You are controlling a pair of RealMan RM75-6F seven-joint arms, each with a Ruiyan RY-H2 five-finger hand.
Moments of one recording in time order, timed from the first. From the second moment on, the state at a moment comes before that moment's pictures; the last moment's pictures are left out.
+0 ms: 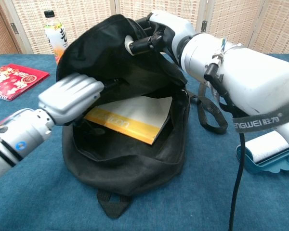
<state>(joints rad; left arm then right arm) -0.65 -1.83 -0.07 -1.16 1.55 1.31 0.38 0.85 -1.77 0.46 -1.70 -0.87 1.08 -0.01</state>
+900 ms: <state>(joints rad) -0.40 -1.34 -0.01 -1.63 1.51 1.50 0.28 0.75 -1.52 0.22 -1.79 -1.17 0.88 0.07</state>
